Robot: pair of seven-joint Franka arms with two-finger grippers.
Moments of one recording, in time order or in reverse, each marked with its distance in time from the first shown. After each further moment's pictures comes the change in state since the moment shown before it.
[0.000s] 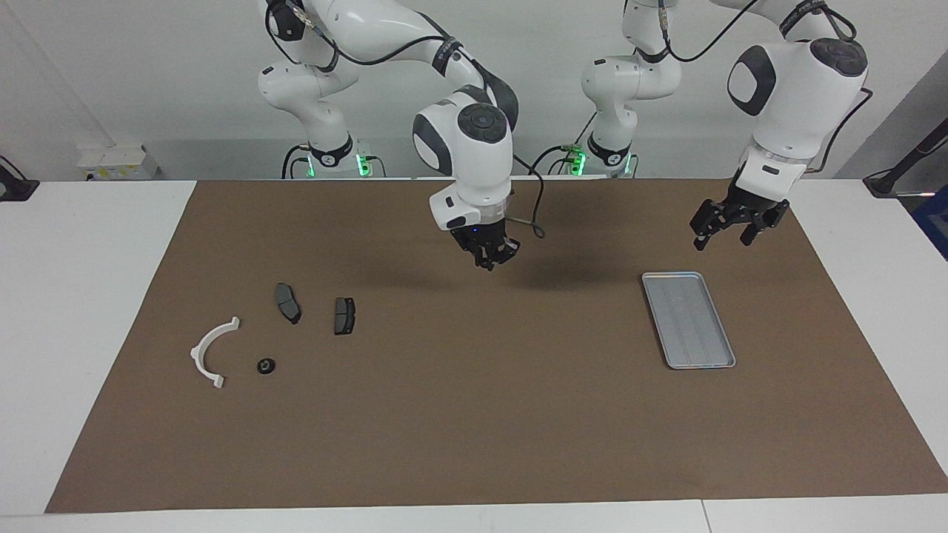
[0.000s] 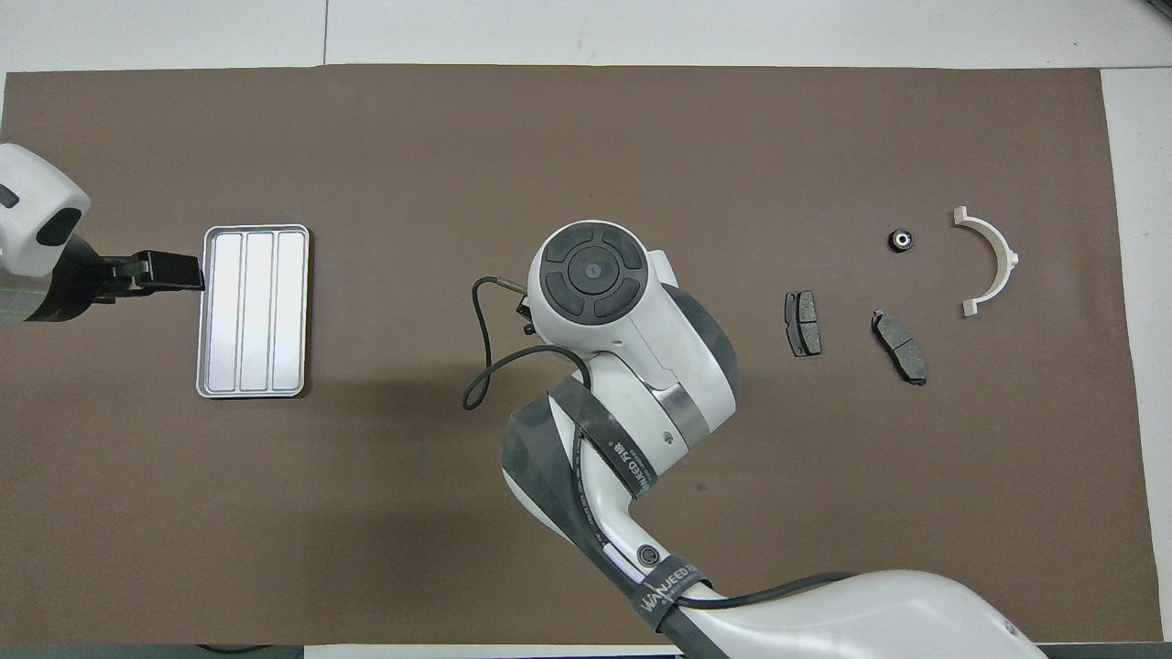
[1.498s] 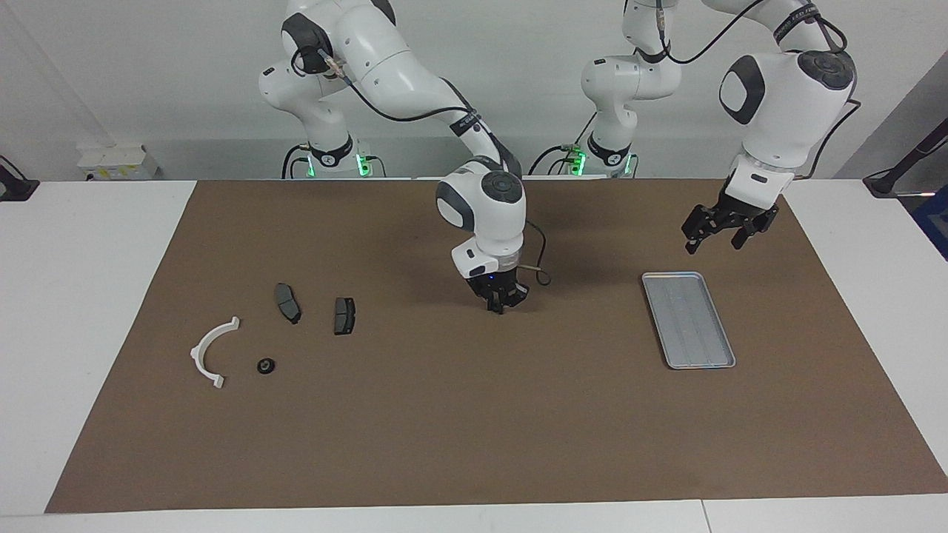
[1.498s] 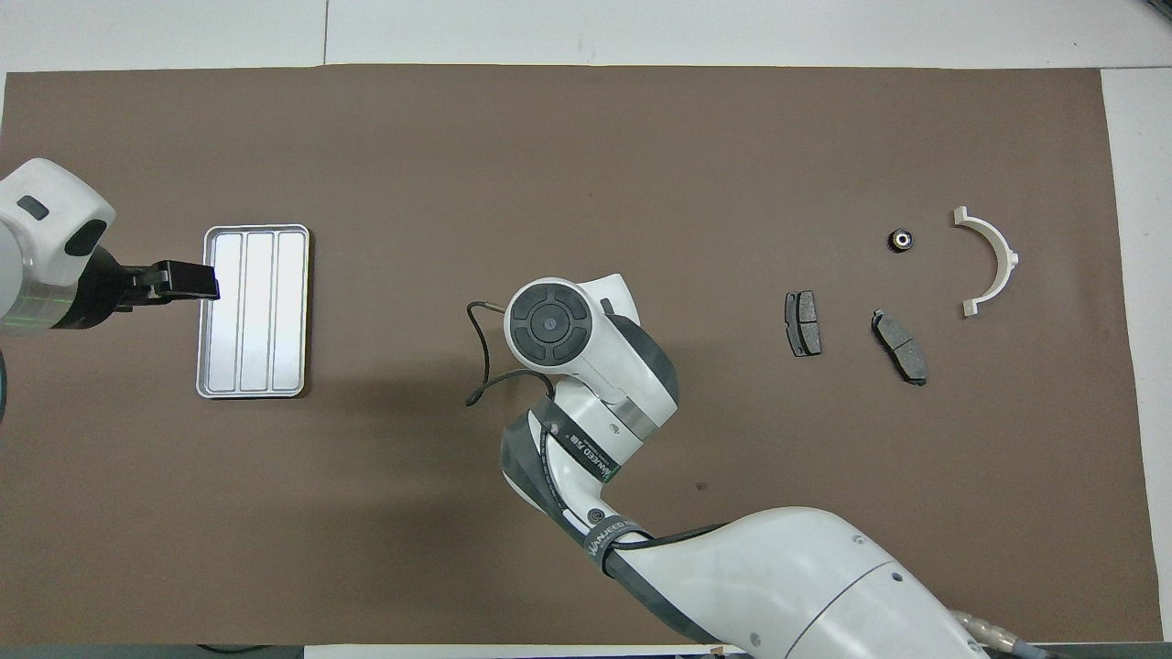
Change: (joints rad) left arm -0.005 0.000 0.000 -0.048 0.000 0.035 -0.004; right arm 0.040 0.173 -0.012 -0.050 -0.127 0.282 0.046
